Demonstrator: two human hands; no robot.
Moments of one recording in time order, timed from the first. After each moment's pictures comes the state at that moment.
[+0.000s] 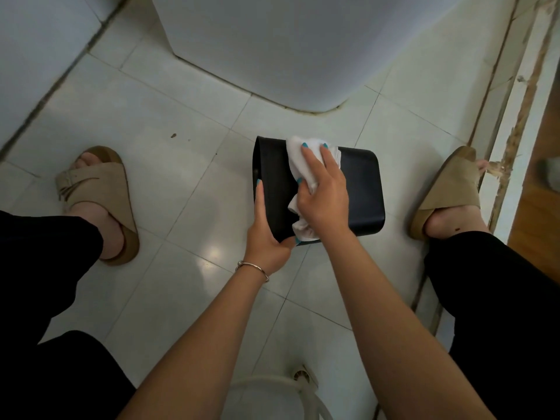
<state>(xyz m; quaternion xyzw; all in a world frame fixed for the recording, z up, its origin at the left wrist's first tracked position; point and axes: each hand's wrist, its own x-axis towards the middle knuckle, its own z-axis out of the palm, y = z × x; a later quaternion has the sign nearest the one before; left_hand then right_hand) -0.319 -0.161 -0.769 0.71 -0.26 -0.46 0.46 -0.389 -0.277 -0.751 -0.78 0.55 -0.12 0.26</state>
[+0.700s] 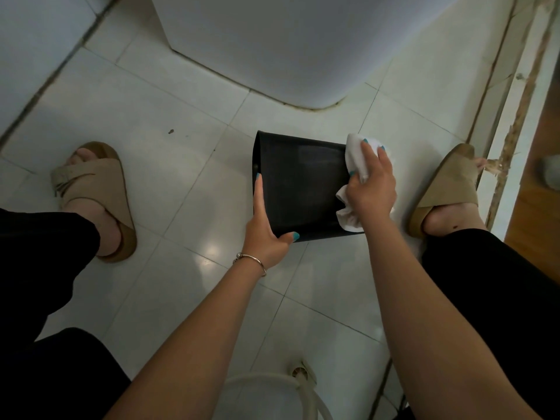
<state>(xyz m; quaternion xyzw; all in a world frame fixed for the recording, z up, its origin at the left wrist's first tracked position) -0.314 -0.166 -0.765 0.70 -0.27 -0.50 0.44 -0.447 -0.325 -0.748 -0.70 0.67 -0.10 0.21</state>
